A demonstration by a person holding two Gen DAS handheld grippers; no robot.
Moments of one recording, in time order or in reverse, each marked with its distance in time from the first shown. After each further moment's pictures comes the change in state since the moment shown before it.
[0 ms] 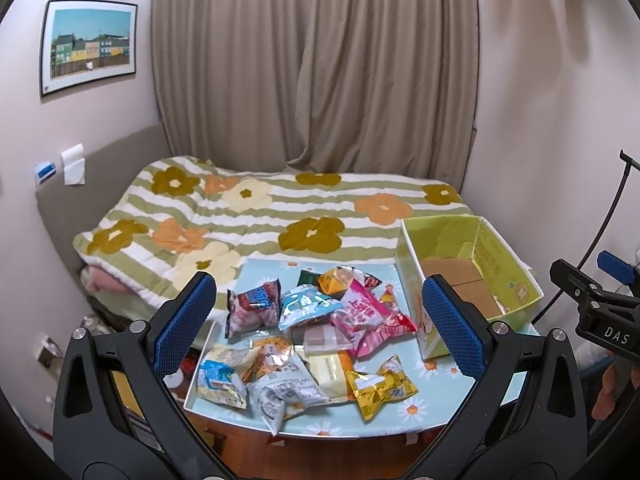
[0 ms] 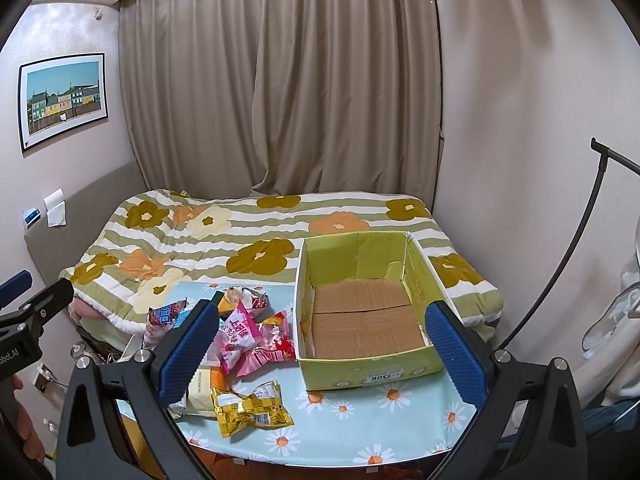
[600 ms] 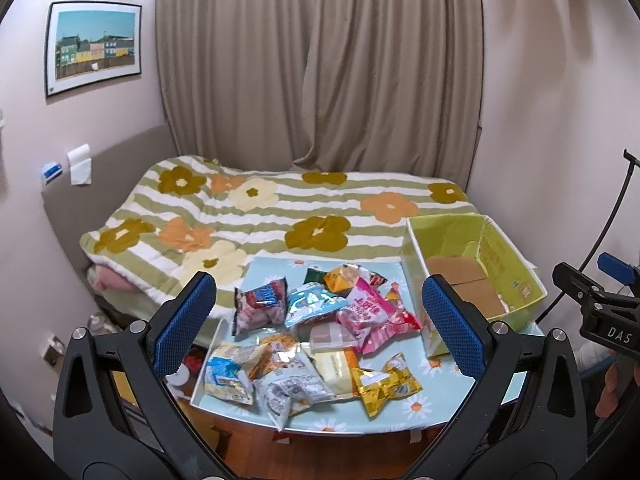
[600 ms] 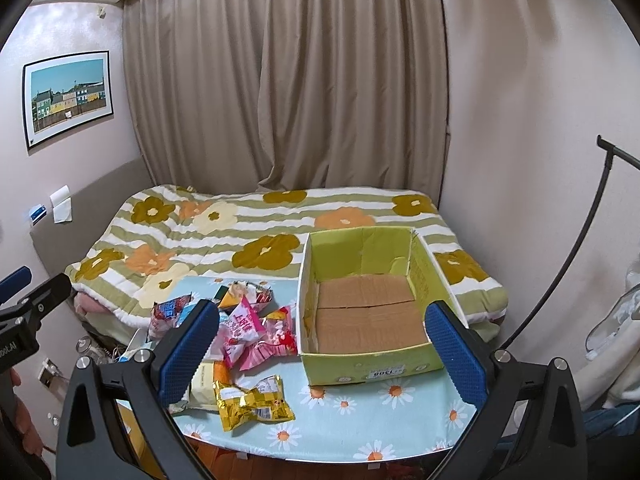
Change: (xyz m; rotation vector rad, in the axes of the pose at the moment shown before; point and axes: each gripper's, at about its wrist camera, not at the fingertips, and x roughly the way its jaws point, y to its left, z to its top) left arm -0.002 0.002 -0.002 0.006 0.014 0.027; right arm 0.000 0.001 0.002 -0.012 0.041 0.050
